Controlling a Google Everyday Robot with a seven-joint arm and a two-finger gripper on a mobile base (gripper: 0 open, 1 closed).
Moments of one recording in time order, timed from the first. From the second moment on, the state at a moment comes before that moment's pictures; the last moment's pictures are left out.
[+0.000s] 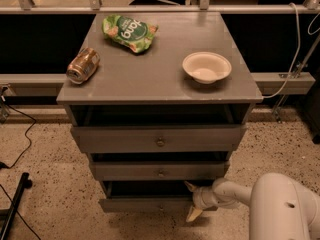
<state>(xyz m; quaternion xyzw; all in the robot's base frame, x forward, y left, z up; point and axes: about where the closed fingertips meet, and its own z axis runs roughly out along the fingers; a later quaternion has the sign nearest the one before) 0.566 -0.138 0.171 -0.69 0.65 0.11 0.30</state>
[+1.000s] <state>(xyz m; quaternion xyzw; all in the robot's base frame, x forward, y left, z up) 0.502 -0.125 0.181 -0.71 0.62 0.21 0.25</state>
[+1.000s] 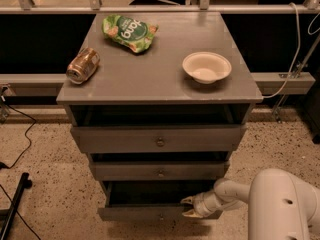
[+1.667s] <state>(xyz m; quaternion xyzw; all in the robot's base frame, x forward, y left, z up) 0.495 -0.121 0.212 -0.73 0.60 0.21 0.26</state>
